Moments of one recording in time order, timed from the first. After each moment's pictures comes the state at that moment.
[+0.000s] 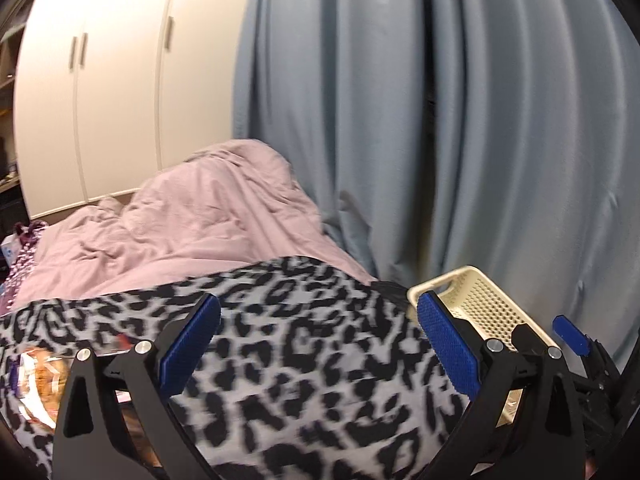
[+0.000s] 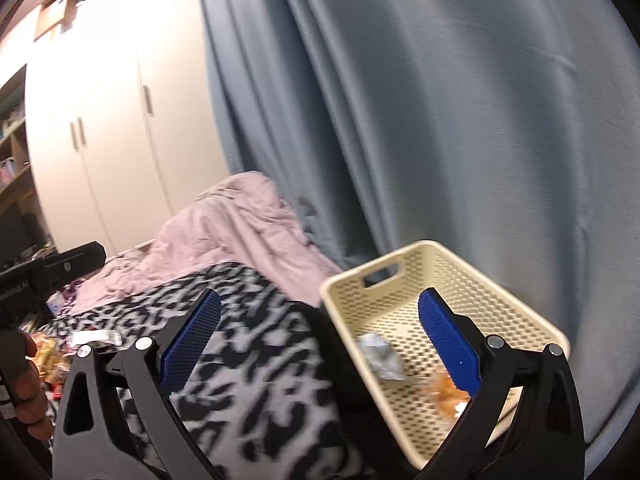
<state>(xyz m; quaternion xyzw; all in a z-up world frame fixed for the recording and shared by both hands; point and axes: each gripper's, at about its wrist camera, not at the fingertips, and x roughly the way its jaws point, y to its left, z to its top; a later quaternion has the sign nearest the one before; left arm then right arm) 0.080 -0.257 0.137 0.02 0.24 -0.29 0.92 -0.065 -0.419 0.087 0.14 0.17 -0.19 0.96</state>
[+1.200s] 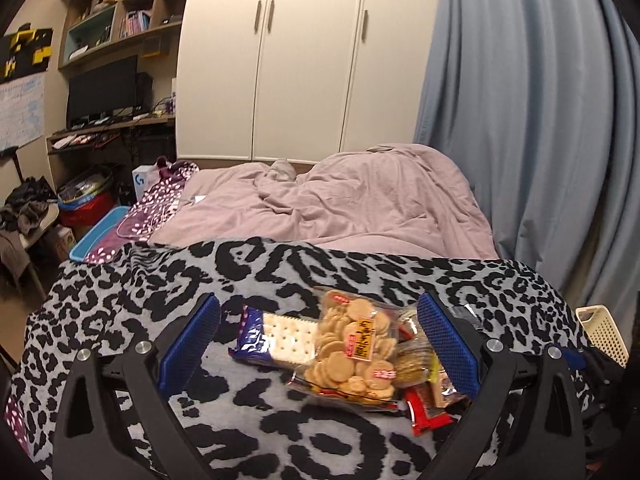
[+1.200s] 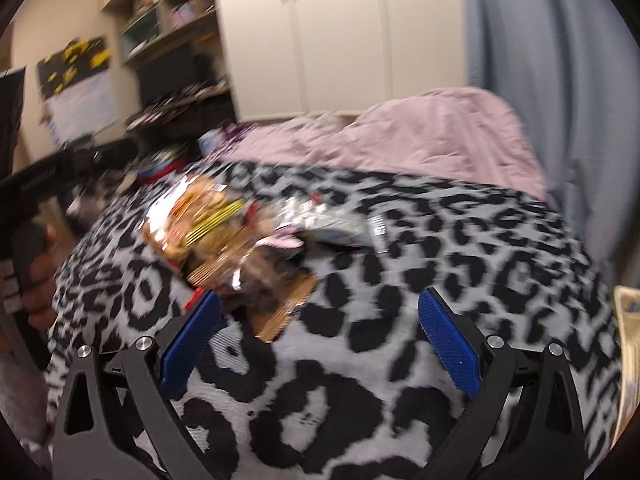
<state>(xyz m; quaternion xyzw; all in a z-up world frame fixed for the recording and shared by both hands) 0.103 0.013 0.104 -0.05 0.27 -0.05 0.96 0.070 -0.195 0.042 -0.01 0.34 0.18 0.92</state>
